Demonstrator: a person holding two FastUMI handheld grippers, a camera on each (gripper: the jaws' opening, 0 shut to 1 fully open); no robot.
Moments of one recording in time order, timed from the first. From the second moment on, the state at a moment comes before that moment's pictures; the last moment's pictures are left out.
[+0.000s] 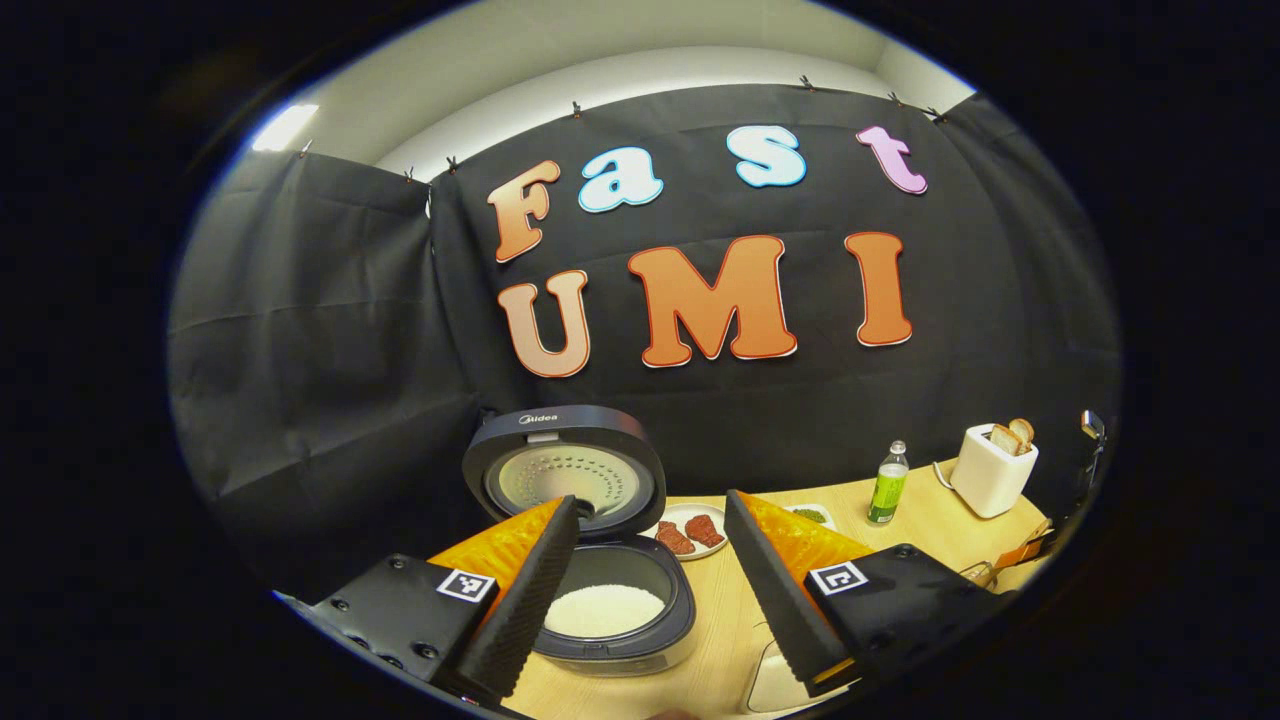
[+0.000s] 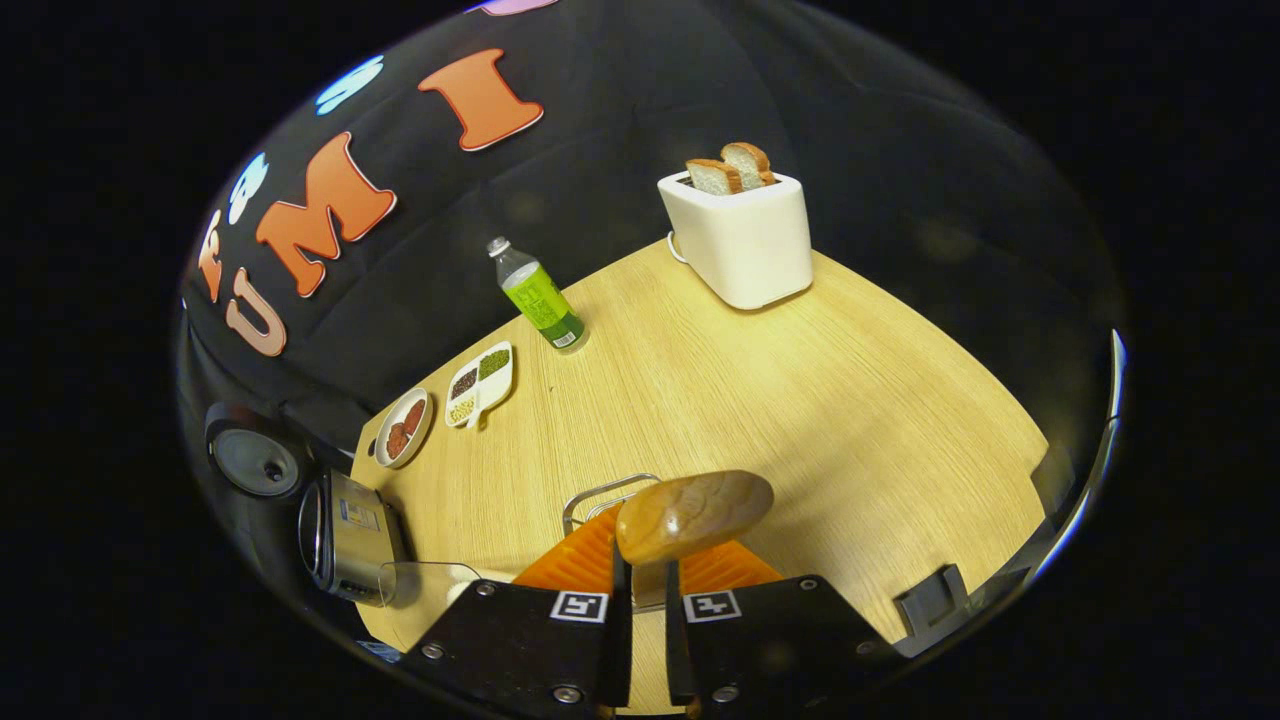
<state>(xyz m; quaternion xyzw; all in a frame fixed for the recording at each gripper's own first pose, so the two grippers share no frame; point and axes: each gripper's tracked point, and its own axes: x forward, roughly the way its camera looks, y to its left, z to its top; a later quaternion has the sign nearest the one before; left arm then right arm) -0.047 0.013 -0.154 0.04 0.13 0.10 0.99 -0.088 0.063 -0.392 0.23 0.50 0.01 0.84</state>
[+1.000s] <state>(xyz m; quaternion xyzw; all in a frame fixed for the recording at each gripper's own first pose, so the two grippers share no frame) -0.027 0.034 -0.151 0.01 0.11 0.06 0.99 -0.081 0.070 -0.282 0.24 0.40 0.01 0.88</state>
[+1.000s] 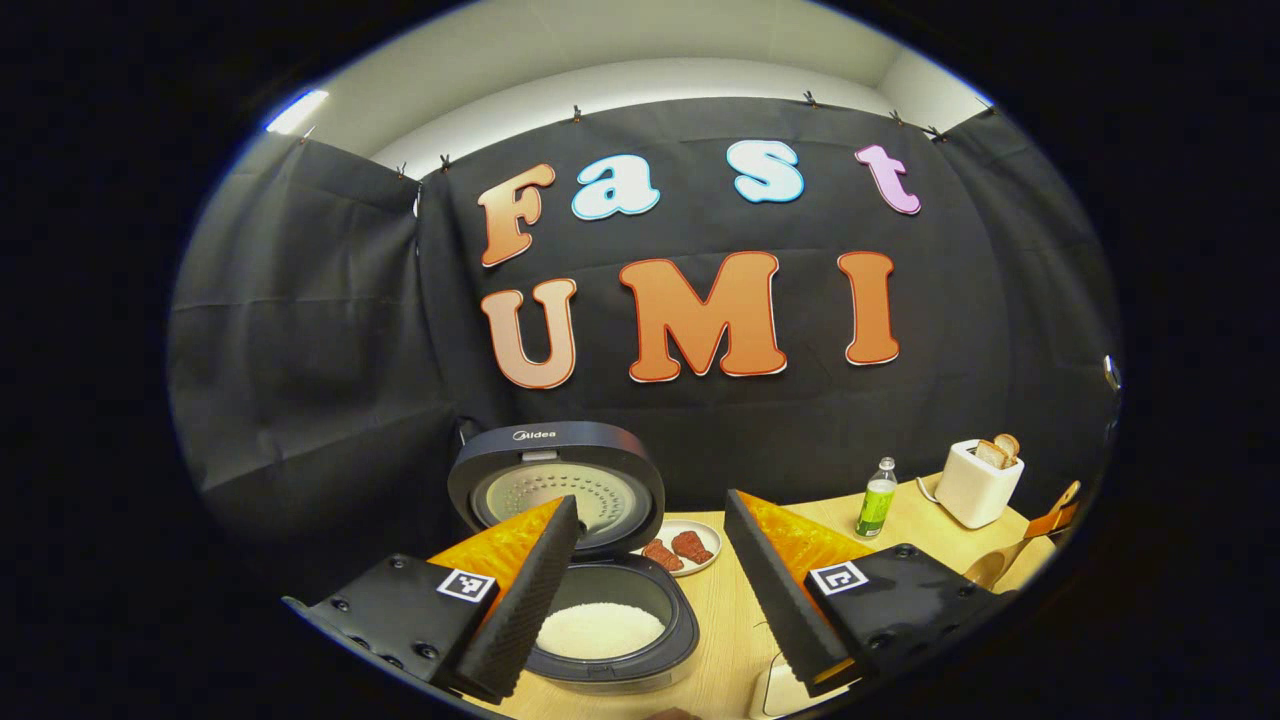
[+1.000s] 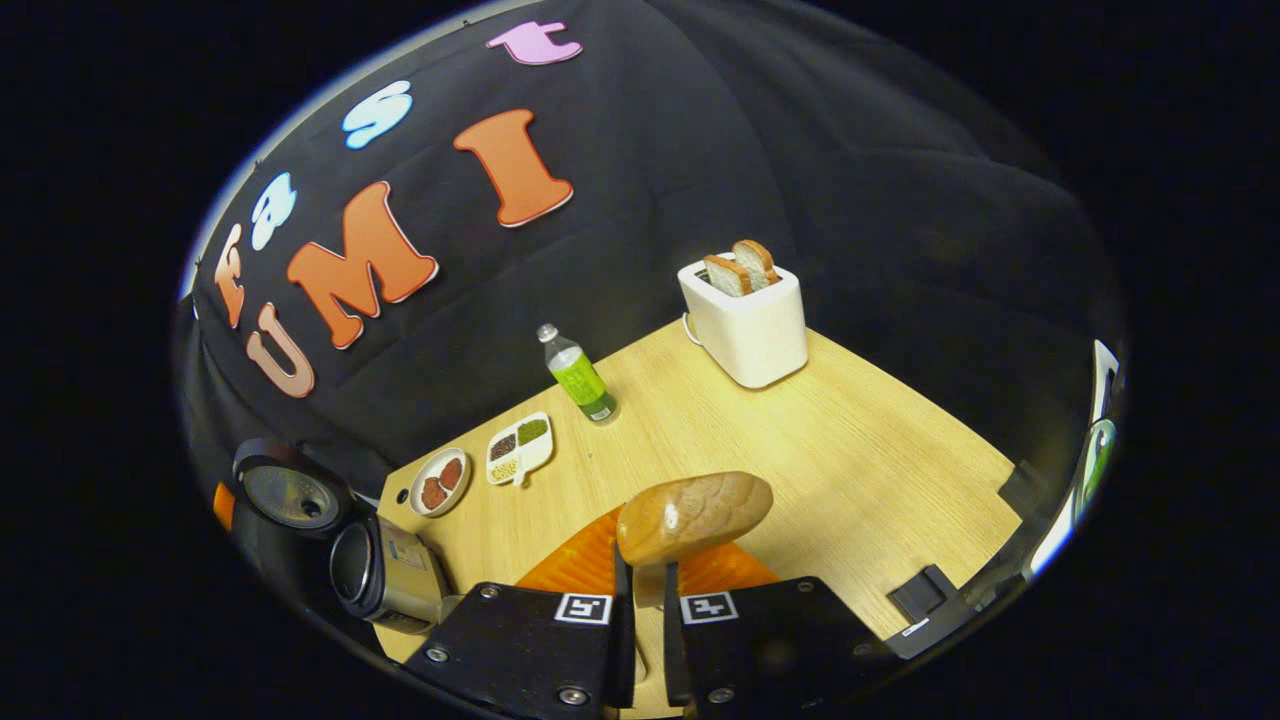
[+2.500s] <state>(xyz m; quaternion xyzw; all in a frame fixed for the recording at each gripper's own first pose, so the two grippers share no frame) -0.036 0.115 -0.203 0.00 0.16 0.05 0.99 -0.155 0.210 -0.326 -0.06 0.45 0.06 0.89</state>
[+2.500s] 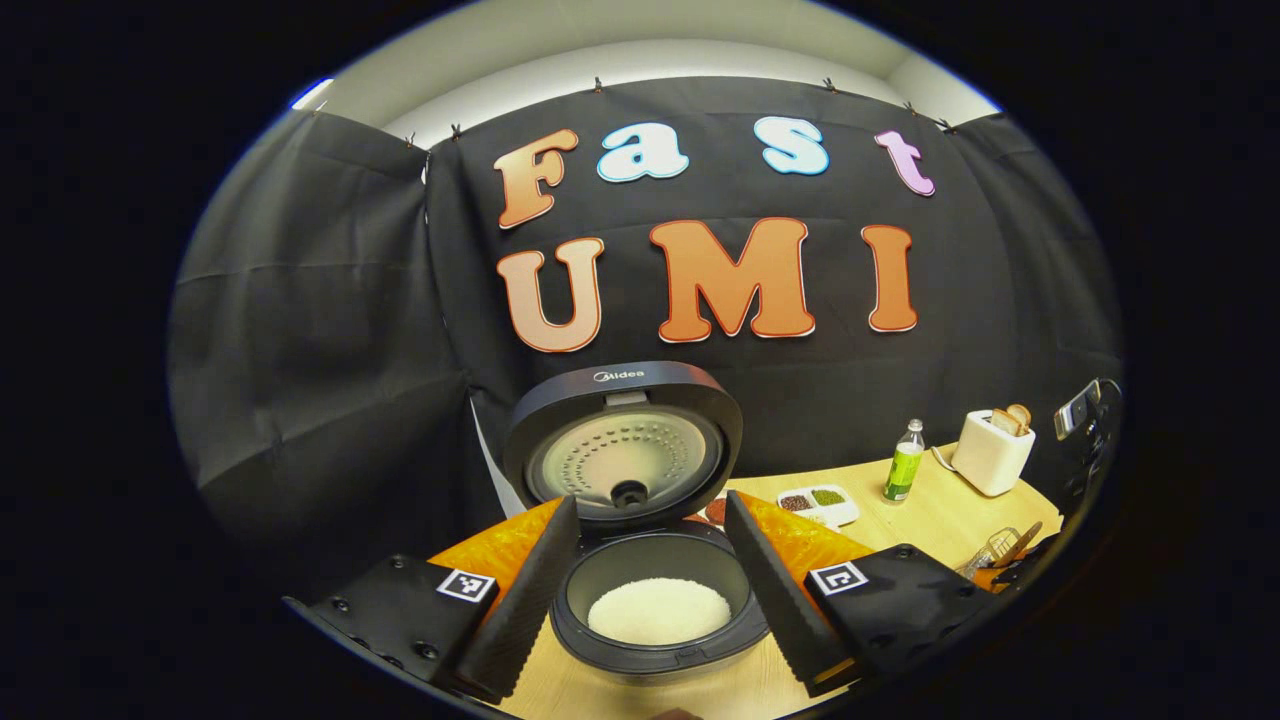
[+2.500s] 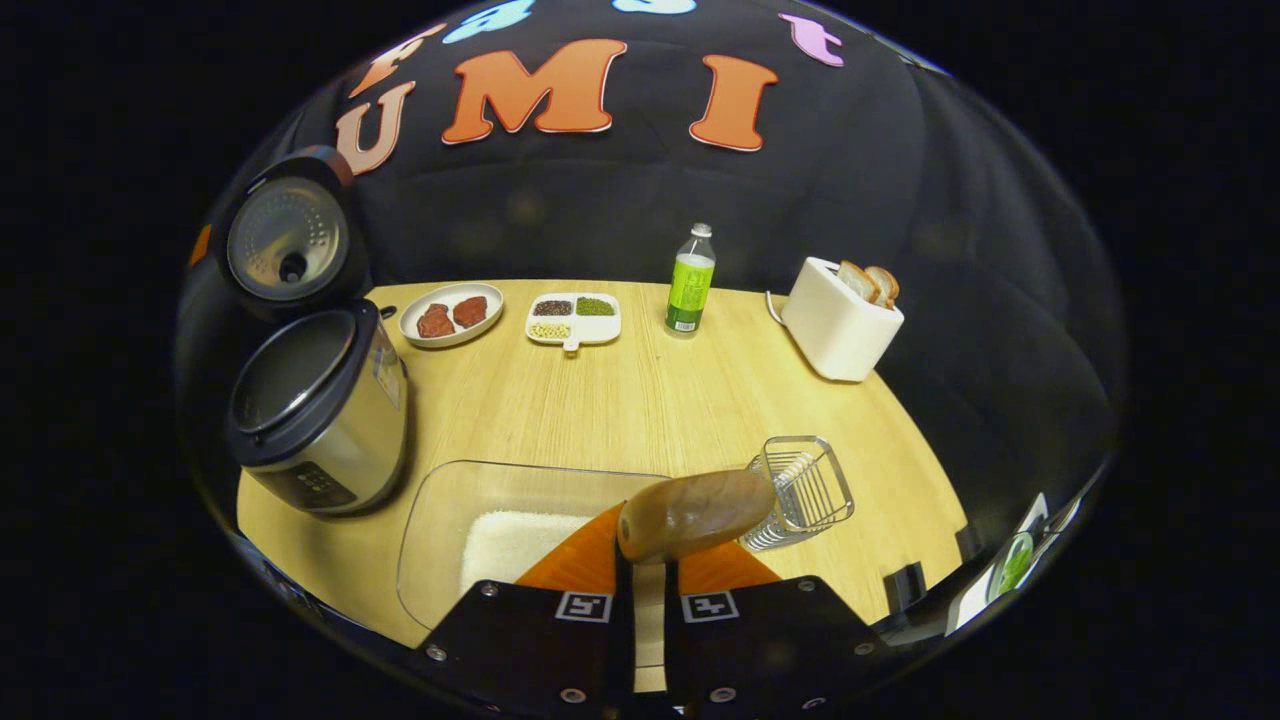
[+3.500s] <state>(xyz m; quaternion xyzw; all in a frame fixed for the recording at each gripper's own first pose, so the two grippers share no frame) -0.022 0.094 -0.216 0.02 0.18 0.02 0.98 -0.179 0.270 -0.346 0.08 0.48 0.07 0.87</state>
